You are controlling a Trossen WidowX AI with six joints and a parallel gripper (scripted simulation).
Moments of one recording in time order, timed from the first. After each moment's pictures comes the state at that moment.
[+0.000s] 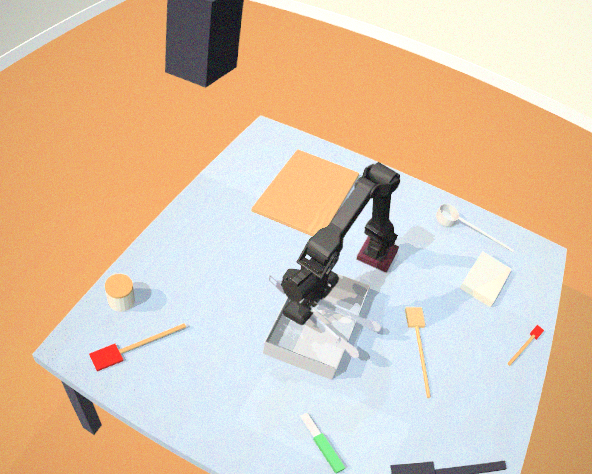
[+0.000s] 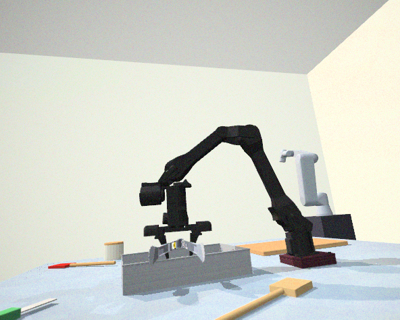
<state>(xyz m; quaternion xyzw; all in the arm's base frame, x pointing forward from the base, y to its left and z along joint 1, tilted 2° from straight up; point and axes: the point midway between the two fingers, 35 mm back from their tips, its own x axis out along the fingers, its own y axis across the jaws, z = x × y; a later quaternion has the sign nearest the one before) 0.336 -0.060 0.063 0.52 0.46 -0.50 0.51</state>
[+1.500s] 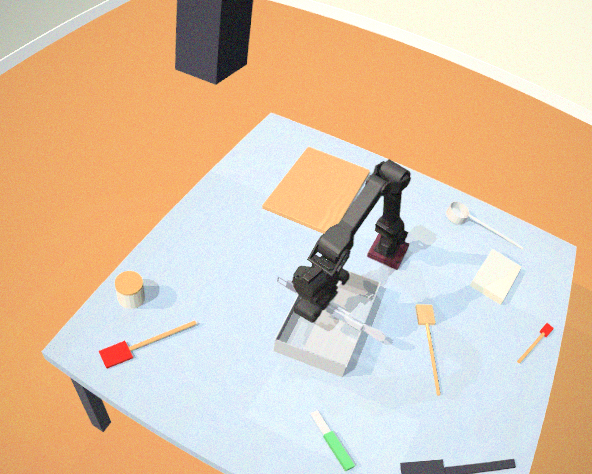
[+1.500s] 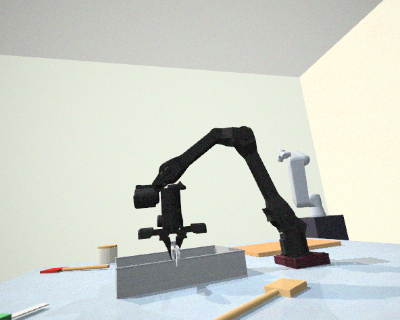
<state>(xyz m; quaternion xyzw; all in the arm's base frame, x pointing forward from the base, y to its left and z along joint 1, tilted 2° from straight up) 0.336 -0.060 0.063 0.52 0.47 -0.50 0.51</state>
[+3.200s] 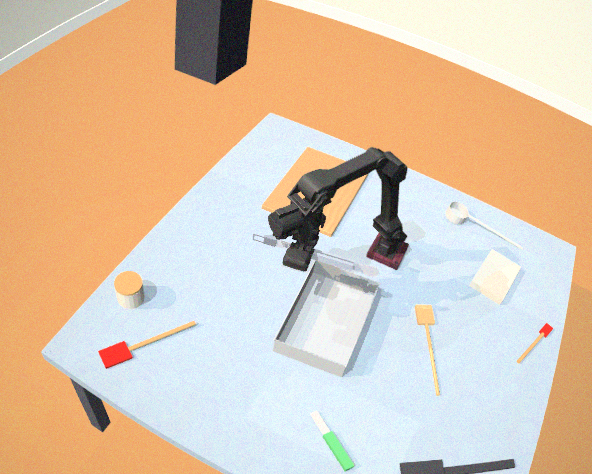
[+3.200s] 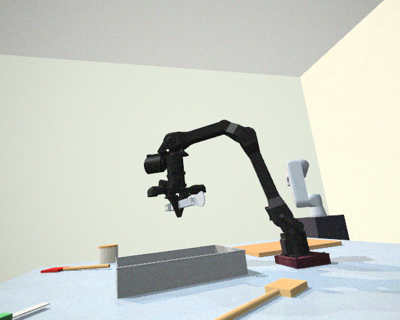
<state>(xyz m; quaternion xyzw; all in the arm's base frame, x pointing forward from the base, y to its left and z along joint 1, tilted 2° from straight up) 0.301 -0.141 0.187 0.43 0.53 -0.44 0.58</state>
